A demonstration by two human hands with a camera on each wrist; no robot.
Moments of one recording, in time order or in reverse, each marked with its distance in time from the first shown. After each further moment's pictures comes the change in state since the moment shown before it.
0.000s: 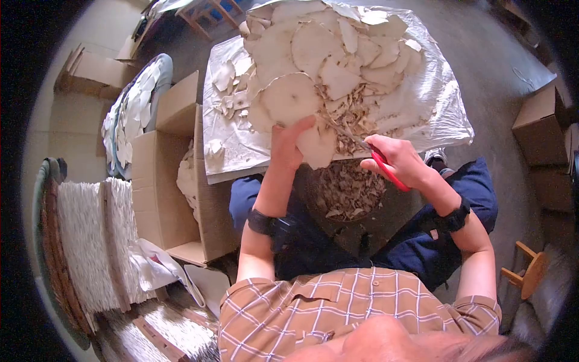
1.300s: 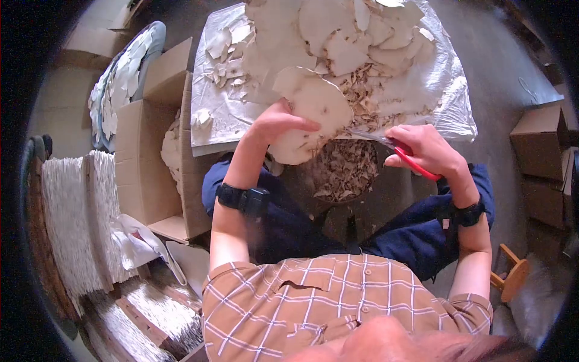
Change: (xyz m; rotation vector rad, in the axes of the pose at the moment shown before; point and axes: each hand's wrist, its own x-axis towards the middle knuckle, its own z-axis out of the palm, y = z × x) left_hand 0.007 0.022 -0.029 0.555 -0.384 -0.303; right_hand -0.006 0.012 -0.038 -0.121 -0.272 -0.107
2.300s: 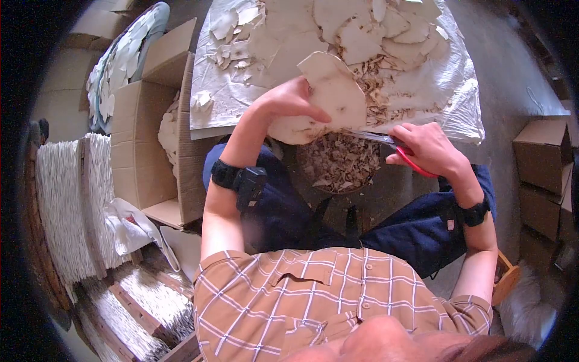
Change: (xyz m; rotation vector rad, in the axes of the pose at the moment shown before) left_hand 0.003 0.037 0.010 0.691 -0.050 -0.206; right_hand 0.011 -0.003 0.010 -0.243 -0.144 0.017
